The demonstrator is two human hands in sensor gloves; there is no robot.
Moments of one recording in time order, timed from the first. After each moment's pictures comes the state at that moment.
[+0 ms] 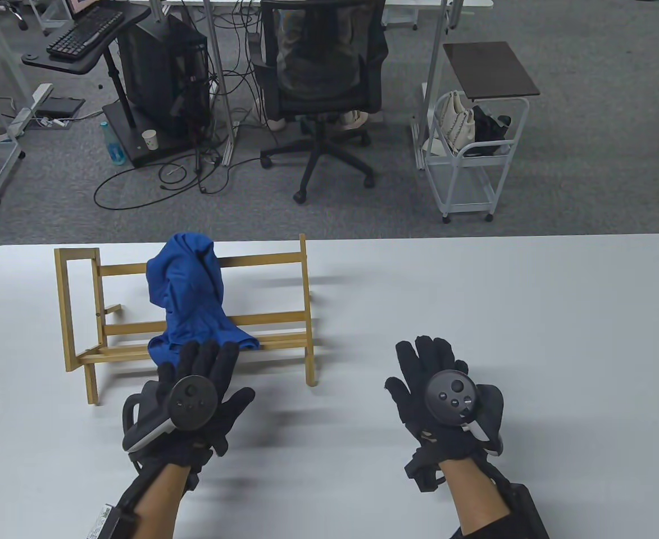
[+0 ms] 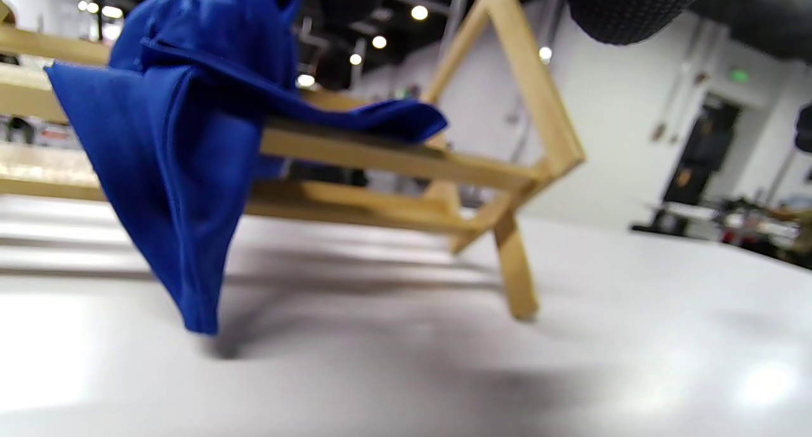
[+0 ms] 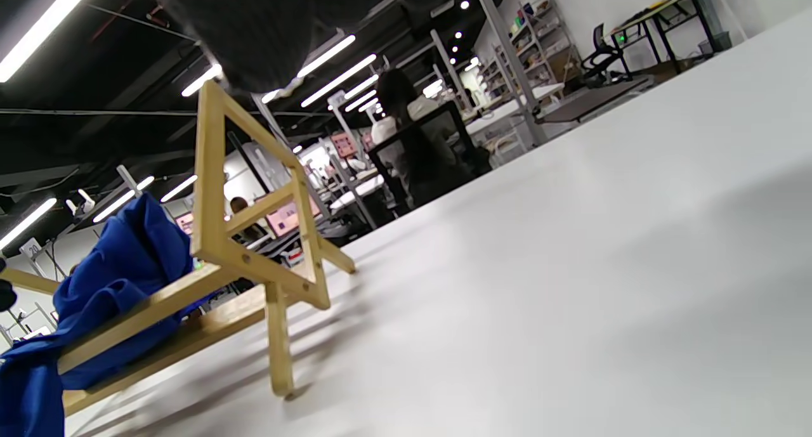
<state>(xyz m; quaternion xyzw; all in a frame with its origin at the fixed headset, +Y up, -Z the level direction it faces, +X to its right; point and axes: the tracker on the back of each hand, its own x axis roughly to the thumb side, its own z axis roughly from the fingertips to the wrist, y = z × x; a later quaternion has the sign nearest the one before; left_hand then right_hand) -0.241 -0.682 -0.319 -0.04 -0.13 0.09 0.99 0.143 -0.689 -0.326 0.07 -0.05 0.95 0.29</state>
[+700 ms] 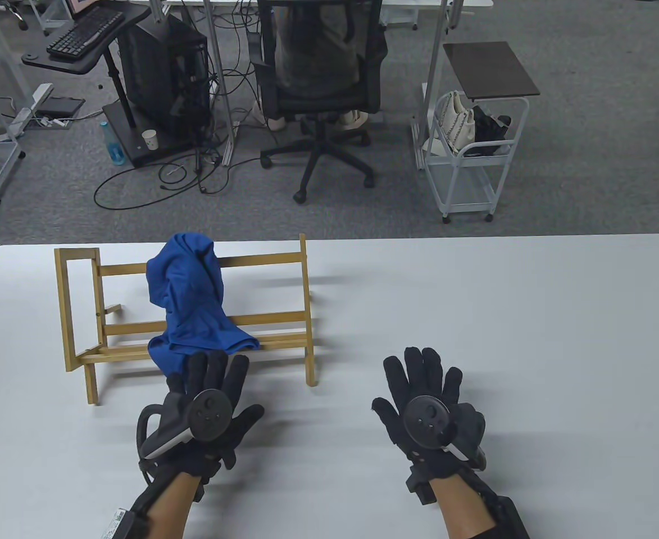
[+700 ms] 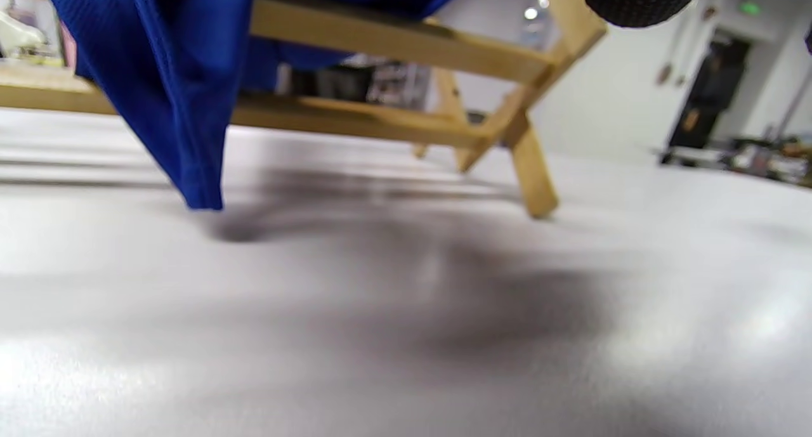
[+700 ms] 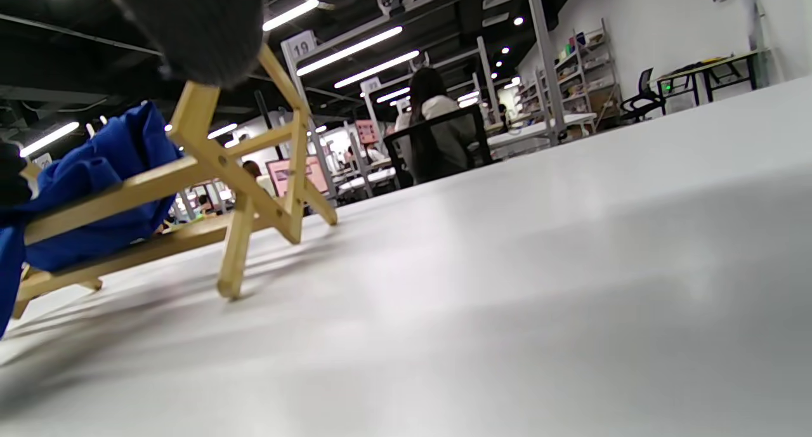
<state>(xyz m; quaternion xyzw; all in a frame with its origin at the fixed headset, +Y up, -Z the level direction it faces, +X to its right) -0.231 -0.727 -0.322 -0.08 -0.14 0.05 0.99 0.126 -0.731 -0.316 0.11 -0.06 0.97 0.19</state>
